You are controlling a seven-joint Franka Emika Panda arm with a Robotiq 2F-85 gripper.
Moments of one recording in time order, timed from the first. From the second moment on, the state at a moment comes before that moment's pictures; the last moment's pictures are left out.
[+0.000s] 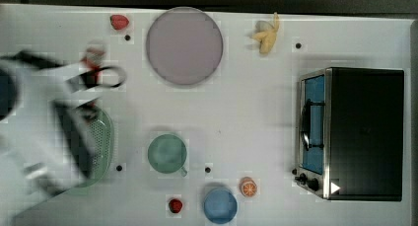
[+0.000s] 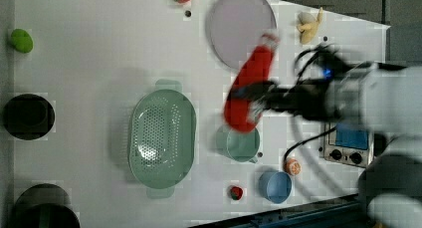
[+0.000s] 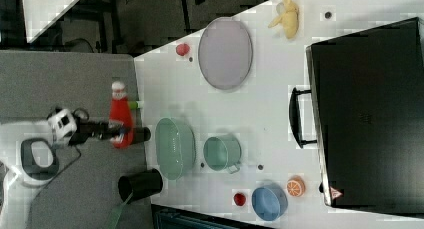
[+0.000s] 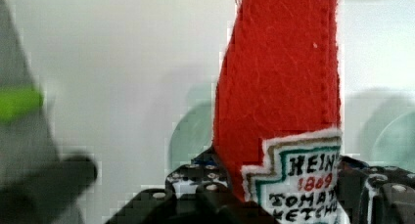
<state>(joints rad) -0.26 0.12 0.74 -1.90 0.07 0.51 0.00</state>
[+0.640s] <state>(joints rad) -0.41 0.14 0.35 -1.94 0.06 0.50 -0.12</state>
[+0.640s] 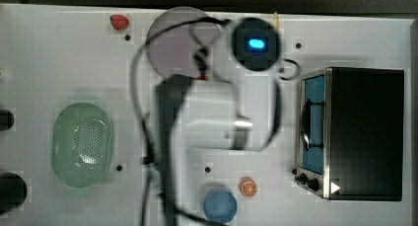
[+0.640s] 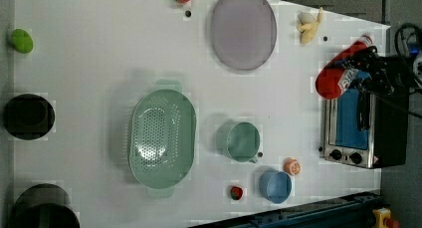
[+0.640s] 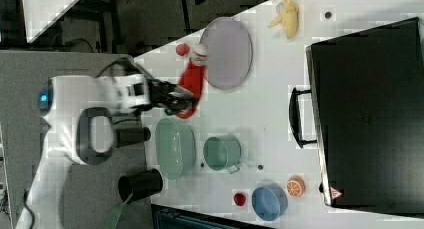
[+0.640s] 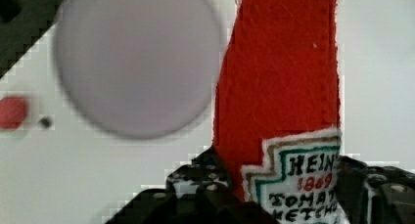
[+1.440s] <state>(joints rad) -0.41 0.19 0.32 -2.27 0.05 0.74 -0.13</state>
